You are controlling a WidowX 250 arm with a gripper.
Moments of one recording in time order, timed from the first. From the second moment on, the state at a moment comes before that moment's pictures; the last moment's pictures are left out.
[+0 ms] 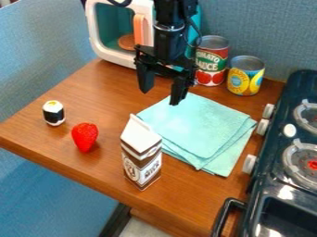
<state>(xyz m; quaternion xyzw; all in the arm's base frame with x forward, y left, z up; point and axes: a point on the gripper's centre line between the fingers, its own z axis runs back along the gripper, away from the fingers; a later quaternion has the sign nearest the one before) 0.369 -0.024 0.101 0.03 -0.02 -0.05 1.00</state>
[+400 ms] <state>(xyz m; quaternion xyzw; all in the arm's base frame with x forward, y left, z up) 0.376 -0.033 0.058 0.00 0.02 -0.02 1.00</state>
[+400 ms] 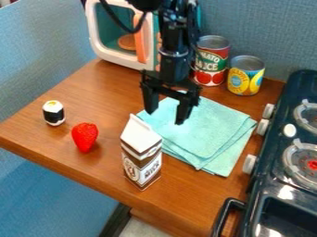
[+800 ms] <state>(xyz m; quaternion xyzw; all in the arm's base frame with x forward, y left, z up) 0.389 -0.039 0.039 -0.01 0.01 -0.03 1.00</state>
